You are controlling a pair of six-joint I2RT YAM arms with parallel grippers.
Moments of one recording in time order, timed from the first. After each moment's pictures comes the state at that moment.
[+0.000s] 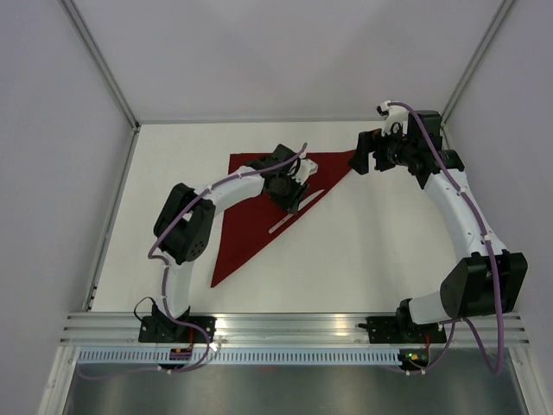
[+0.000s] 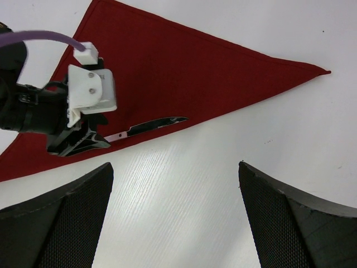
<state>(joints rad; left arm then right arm) -0.65 2.07 1.57 -0.56 0.21 0.10 0.08 1.44 1.35 -0.53 -0.48 -0.04</state>
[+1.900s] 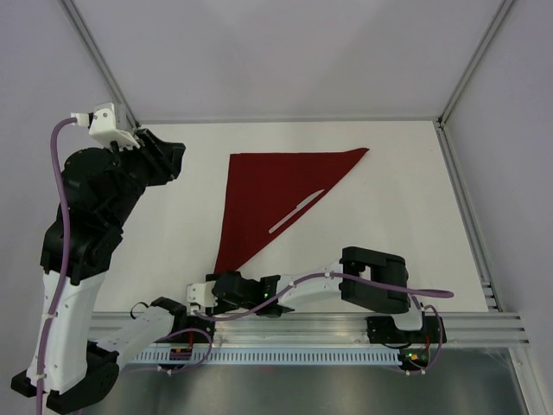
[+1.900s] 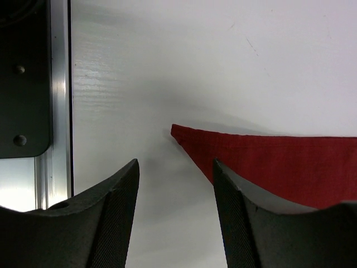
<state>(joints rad) -0.36 0.93 1.60 -0.77 -0.16 -0.36 1.45 2.00 1.17 0.20 0.21 -0.42</state>
